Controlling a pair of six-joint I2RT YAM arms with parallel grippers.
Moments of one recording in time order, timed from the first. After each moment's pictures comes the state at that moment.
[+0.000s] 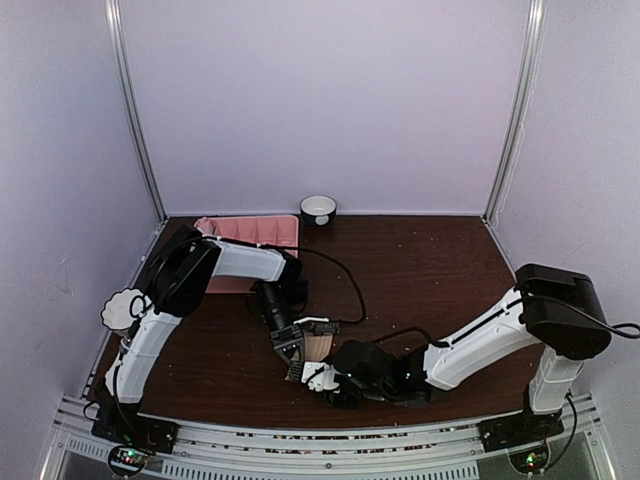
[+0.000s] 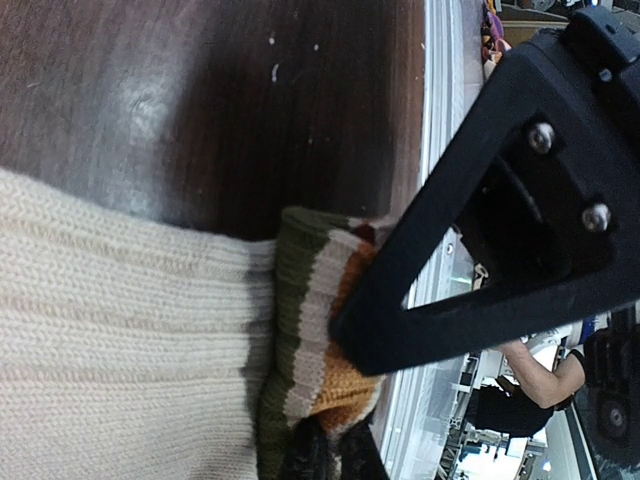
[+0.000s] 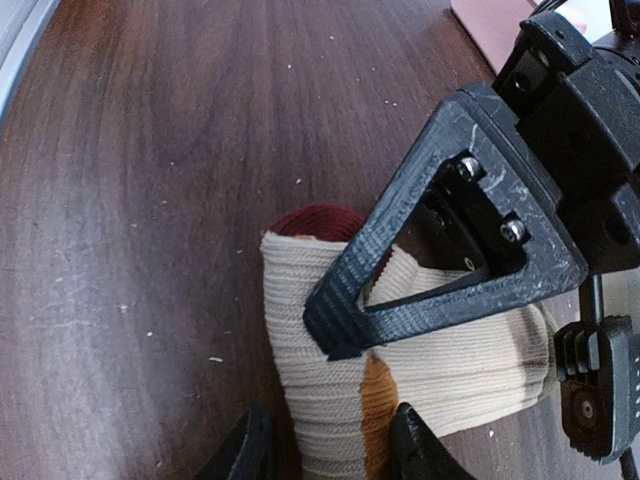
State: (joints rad) left arm -0.76 2.47 1.79 -1.45 0.92 0.79; right arm 1.30 1.84 0.79 0.37 0.25 -0.34
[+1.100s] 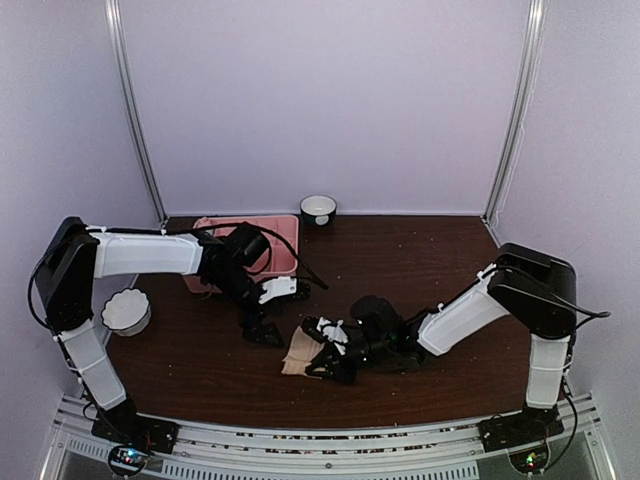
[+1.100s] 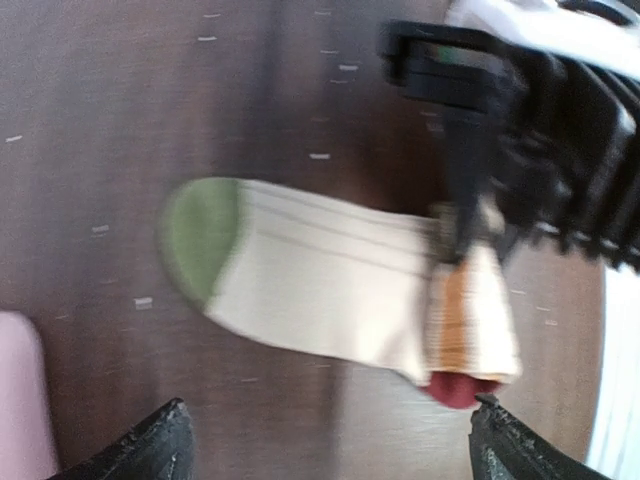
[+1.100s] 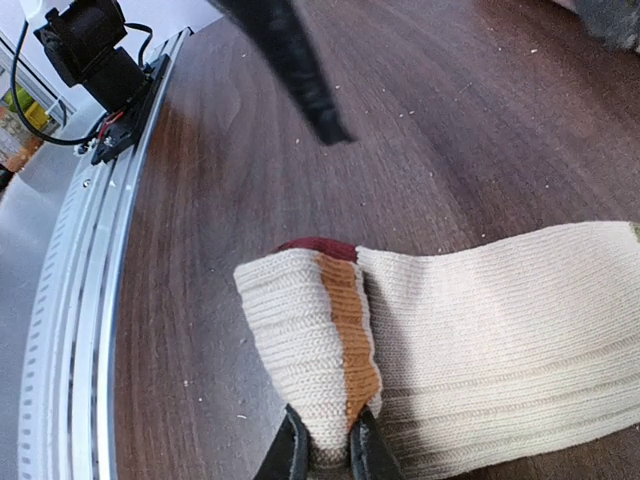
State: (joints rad) left arm -0.70 1.77 1.19 -0.65 0.49 0.72; right arm 1.02 1.96 0.83 0.52 -0.46 0.10
